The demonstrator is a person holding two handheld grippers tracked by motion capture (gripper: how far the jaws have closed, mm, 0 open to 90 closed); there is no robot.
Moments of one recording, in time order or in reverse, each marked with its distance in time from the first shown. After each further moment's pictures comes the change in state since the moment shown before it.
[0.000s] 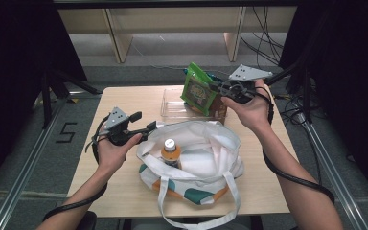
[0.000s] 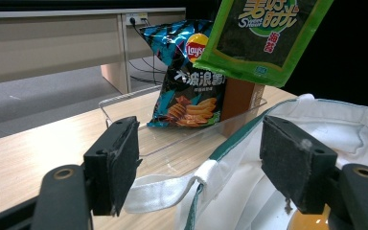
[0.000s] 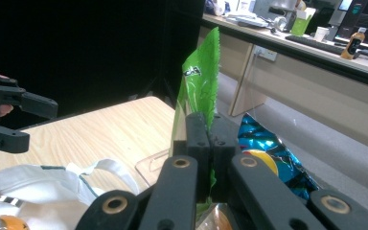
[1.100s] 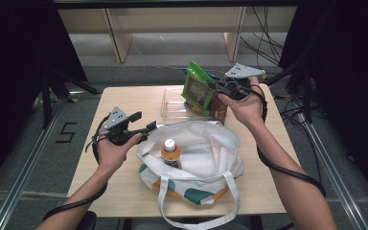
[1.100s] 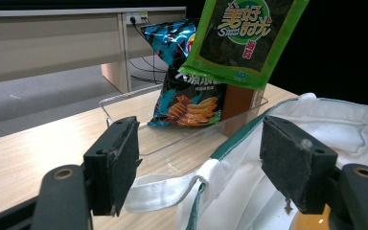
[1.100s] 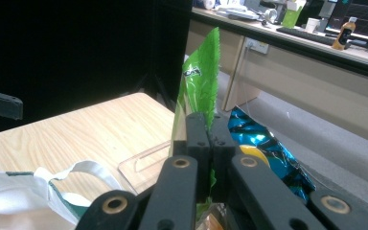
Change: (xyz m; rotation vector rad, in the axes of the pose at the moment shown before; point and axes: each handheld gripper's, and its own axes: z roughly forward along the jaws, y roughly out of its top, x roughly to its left) left arm 0.001 -0.001 0.001 0.004 0.001 -0.003; right arm -0.013 -0.010 0.023 0.020 -0.037 0.020
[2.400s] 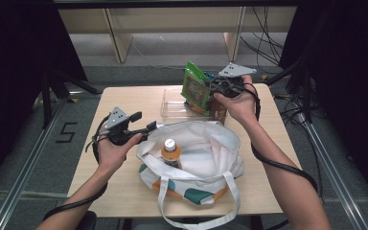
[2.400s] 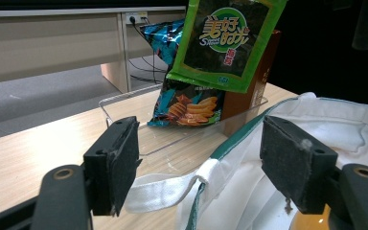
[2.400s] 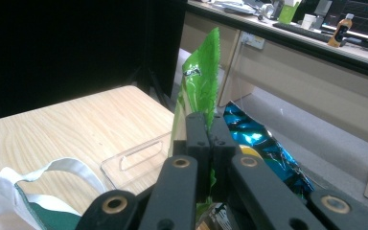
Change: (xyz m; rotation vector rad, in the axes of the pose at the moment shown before) left arm 0.000 0.000 0.000 0.001 -0.002 0.005; right arm -0.004 -0.006 0.024 0.024 -0.020 -0.013
